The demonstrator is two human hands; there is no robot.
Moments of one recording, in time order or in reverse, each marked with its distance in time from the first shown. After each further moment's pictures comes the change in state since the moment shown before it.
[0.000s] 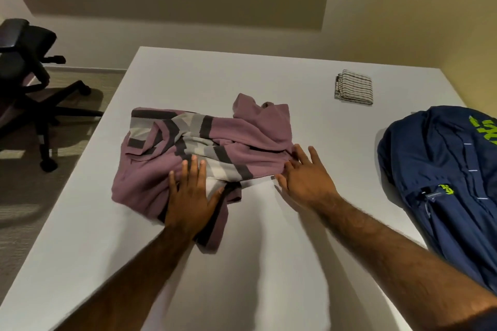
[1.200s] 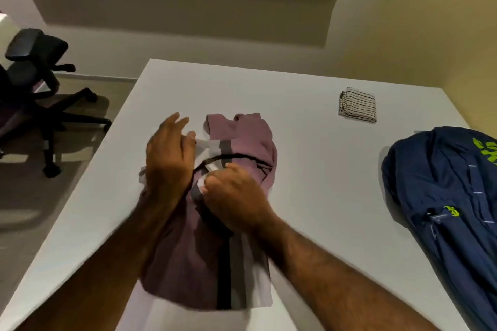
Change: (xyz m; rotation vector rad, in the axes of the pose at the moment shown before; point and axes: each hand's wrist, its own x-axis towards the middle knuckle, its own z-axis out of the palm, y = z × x) left_hand 0.042 -0.016 -0.136 -0.612 0.660 -0.008; right_hand 0.013 -0.141 -0.081 0.408 0.581 -0.469
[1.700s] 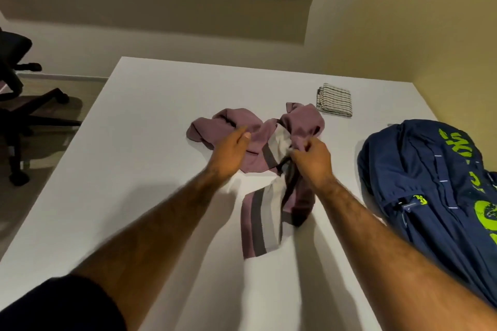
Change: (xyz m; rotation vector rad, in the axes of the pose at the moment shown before) left_hand 0.008 0.081 0.128 -0.404 -0.706 -0.234; right_hand -0.062 0.156 -0.069 0.403 0.209 1.270
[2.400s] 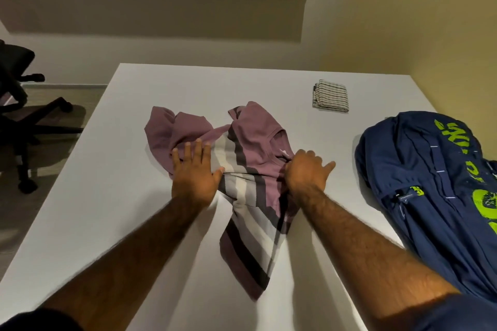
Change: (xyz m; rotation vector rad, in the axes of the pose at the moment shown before) left_hand -0.048 -0.068 -0.021 1.081 0.117 -0.053; right_hand -0.012 0.026 0.023 -0.897 0.012 0.003
